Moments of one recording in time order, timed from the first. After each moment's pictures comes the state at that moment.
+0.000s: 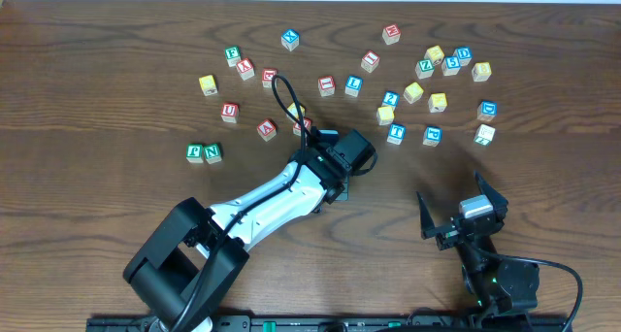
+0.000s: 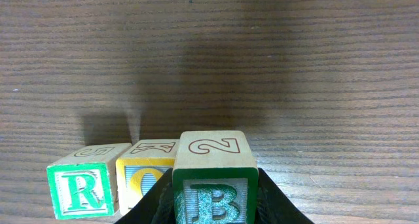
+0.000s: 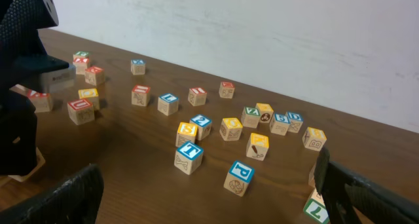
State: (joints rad) left arm -0.79 1.81 1.14 -0.65 -0.23 -0.73; right arm 0.10 0.02 0.01 -0.06 -0.18 -0.16
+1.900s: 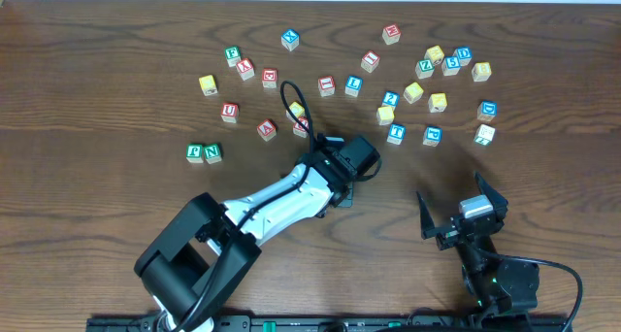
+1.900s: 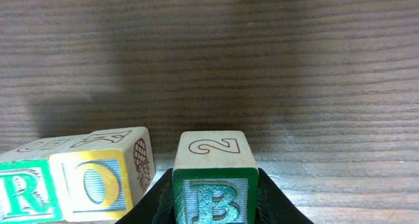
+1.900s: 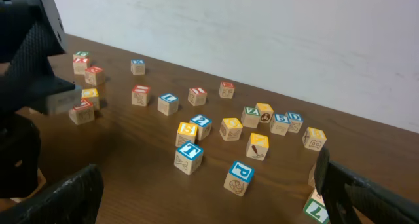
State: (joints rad) left arm -0.82 1.86 1.14 -0.64 -0.18 -0.73; right arm 0.10 0.02 0.01 -0.06 -0.18 -0.16
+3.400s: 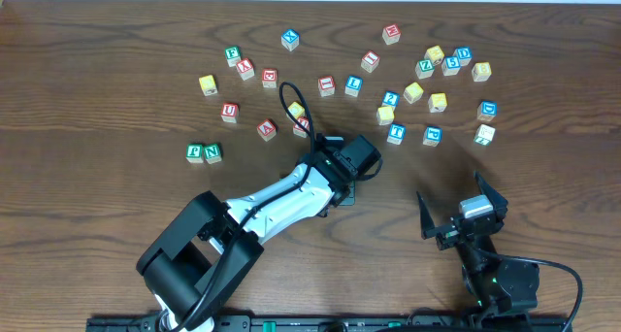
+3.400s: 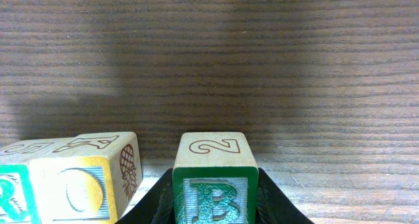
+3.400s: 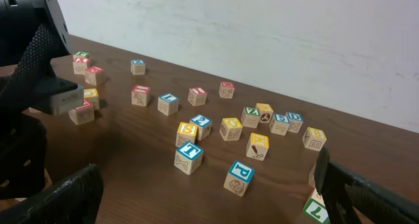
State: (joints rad) left arm -0.82 1.87 1.14 -0.61 -0.17 -0.77; right arm 0.10 0.02 0.01 -0.06 -0.18 -0.16
